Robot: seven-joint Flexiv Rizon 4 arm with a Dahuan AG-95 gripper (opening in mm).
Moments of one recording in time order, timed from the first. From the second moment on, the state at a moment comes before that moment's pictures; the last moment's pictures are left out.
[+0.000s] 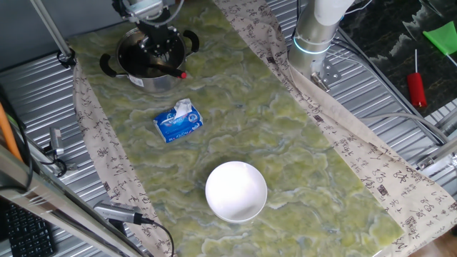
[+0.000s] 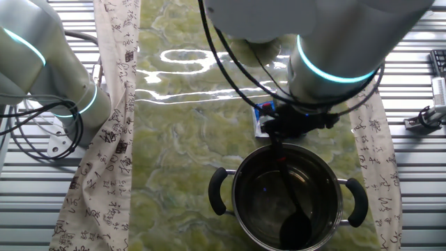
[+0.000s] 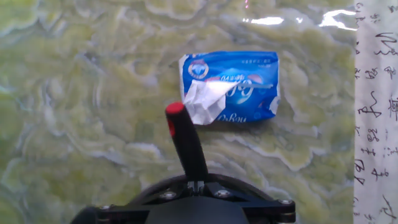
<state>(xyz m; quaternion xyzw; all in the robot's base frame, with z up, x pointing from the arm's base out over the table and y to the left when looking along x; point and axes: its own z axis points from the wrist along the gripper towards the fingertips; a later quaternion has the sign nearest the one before) 0.477 -0.129 0.200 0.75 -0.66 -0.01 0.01</state>
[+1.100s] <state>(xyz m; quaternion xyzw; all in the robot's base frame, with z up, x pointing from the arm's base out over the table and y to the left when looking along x) 0.468 -0.170 0.204 0.77 -0.64 -0.01 0.00</state>
